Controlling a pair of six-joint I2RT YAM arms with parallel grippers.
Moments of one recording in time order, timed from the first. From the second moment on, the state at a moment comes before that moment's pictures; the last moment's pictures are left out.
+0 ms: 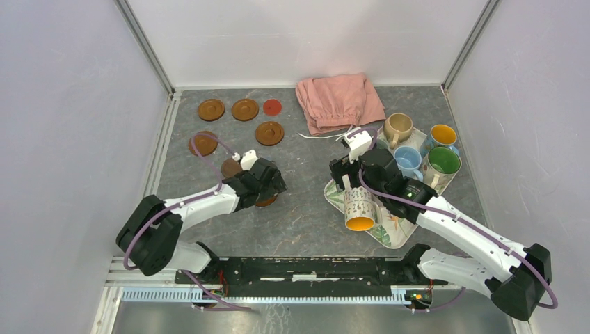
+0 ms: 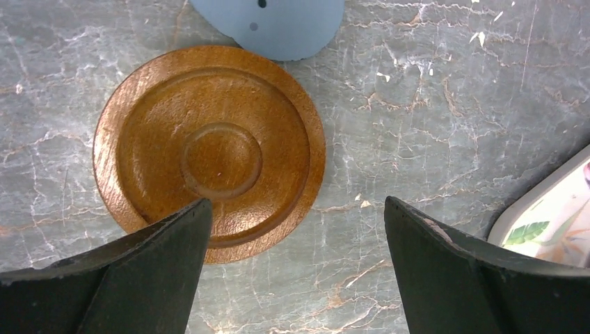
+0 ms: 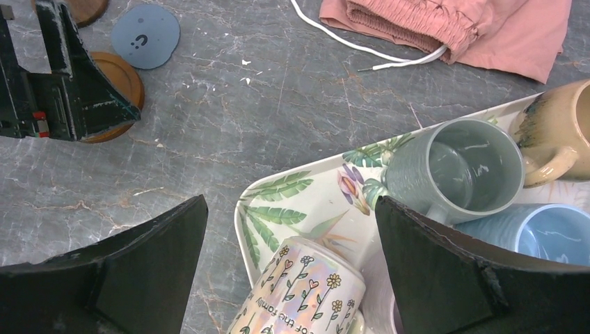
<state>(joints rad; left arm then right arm) -0.68 1.39 0.68 -0.25 -0.33 -0.97 0.78 1.00 0.82 -0.30 0.26 0.07</state>
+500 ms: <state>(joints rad) -0.41 1.14 0.51 -0.32 -0.39 -1.09 0.78 1.00 0.82 -0.30 0.24 0.07</state>
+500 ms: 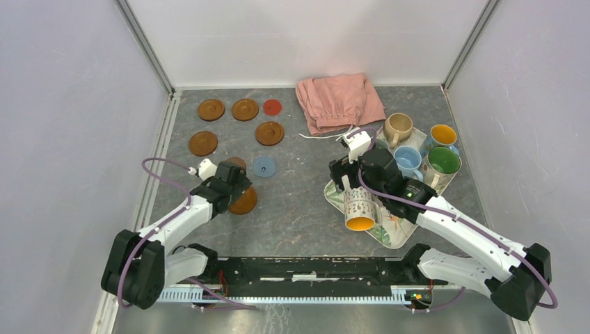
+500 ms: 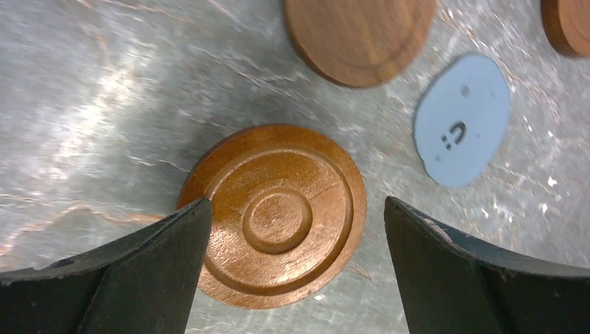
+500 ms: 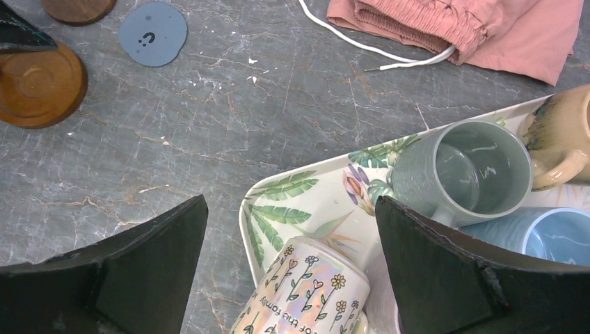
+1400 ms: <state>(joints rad) 0.10 1.49 0.79 -0.37 -0.43 -1.03 0.78 0.97 0.80 -0.29 0.21 0.07</state>
